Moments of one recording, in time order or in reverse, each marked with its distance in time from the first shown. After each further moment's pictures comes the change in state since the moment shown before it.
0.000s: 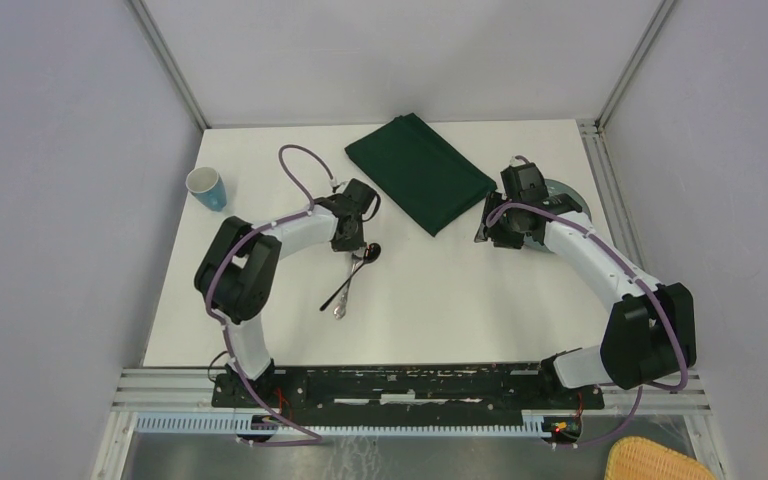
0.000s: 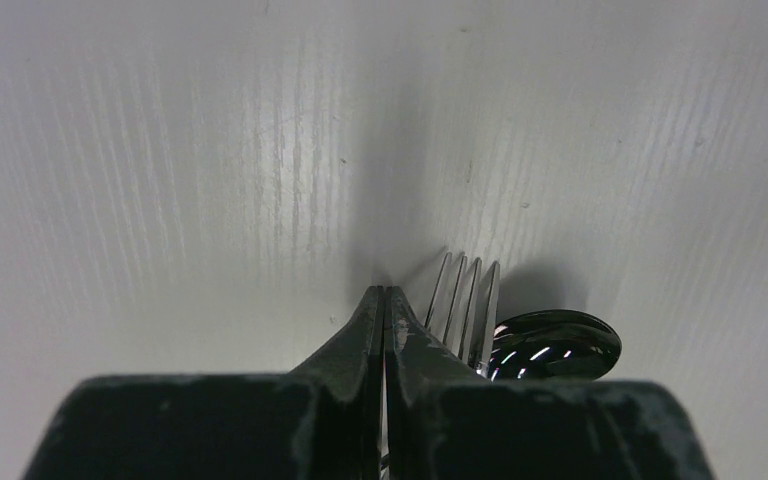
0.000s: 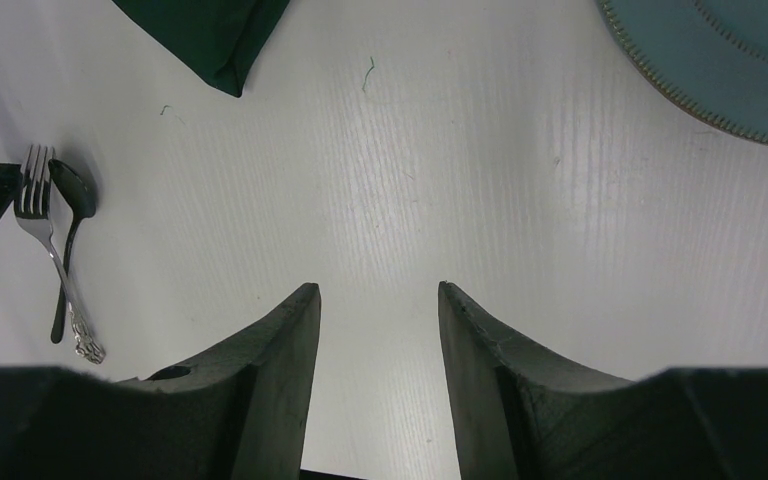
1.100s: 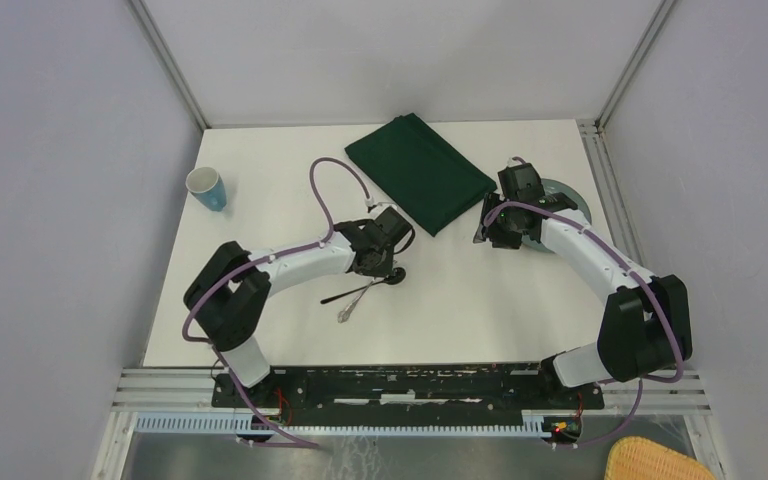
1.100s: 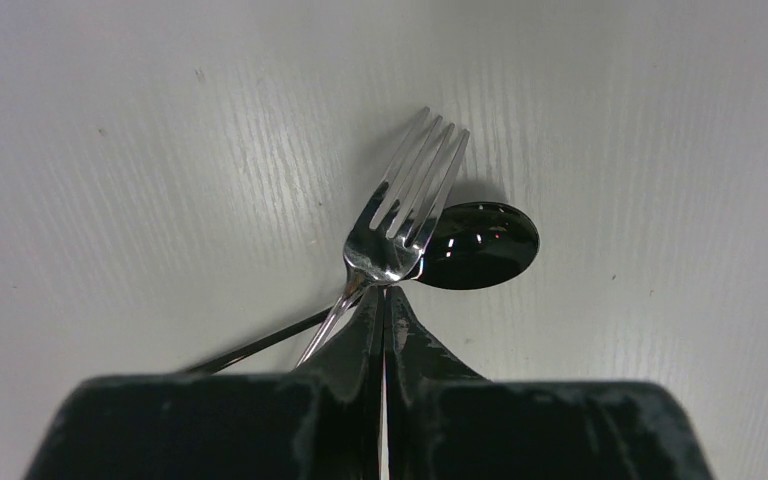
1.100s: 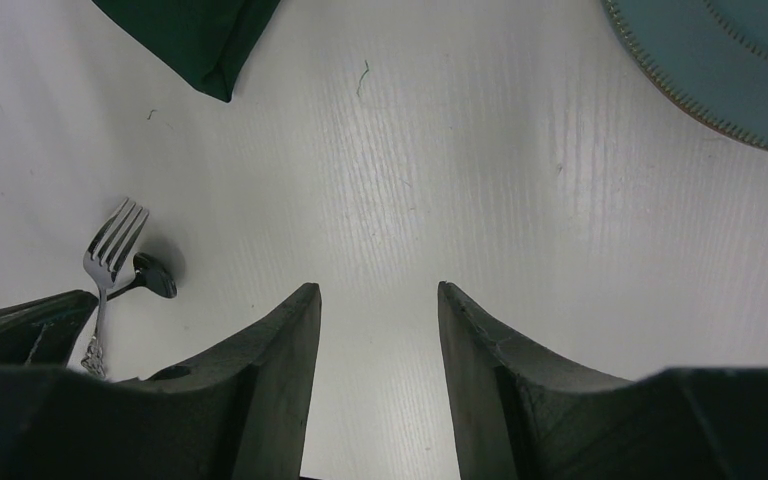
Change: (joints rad) left arm -0.291 -0.140 -0.051 -0.070 0.012 -0.084; right arm 0.000 0.035 0.000 0.017 0.000 -0.001
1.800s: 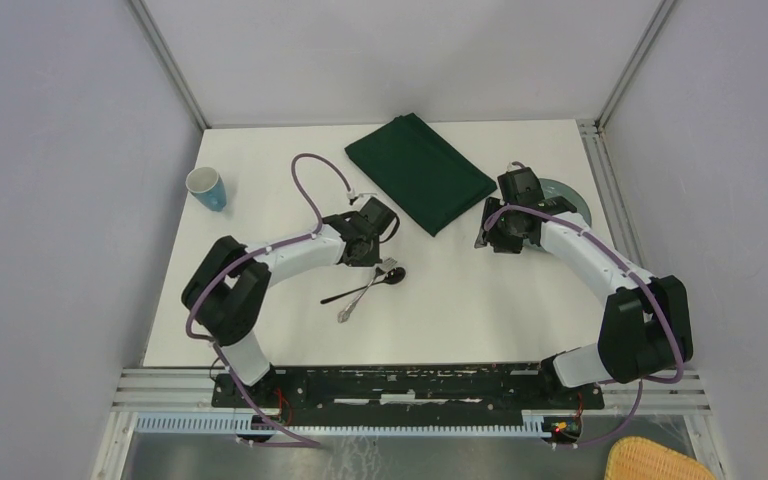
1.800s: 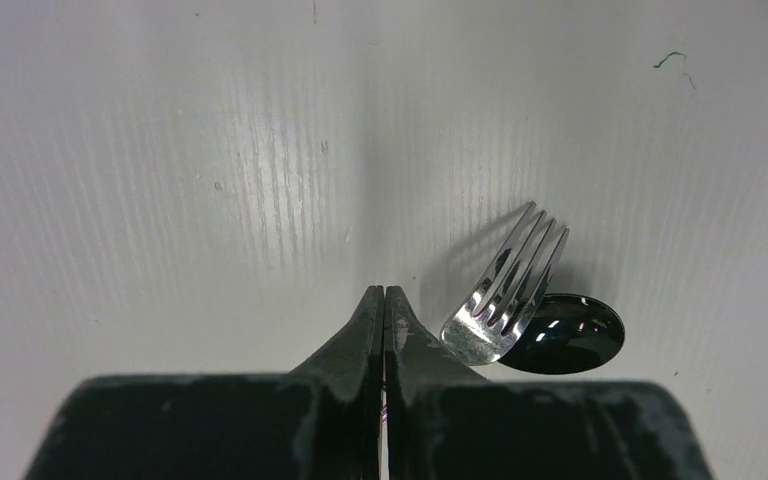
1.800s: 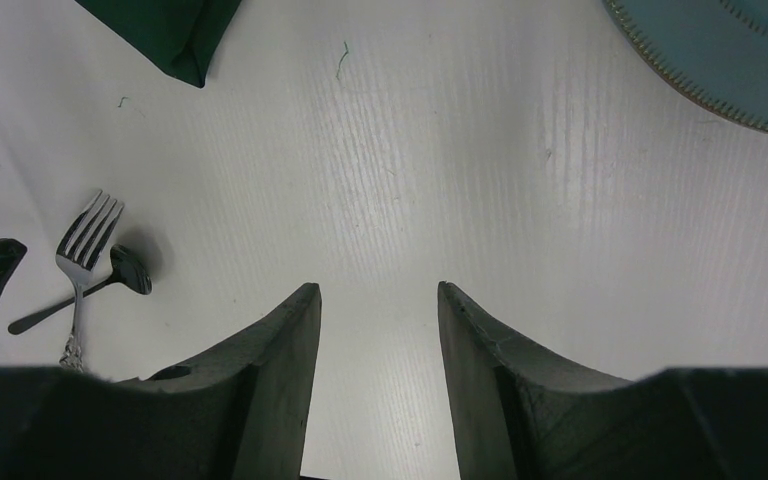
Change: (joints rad) left arm 0.112 -0.002 -0.030 0.052 -0.046 0.003; right arm 0.002 -0.006 -0.032 0.001 0.008 -0.005
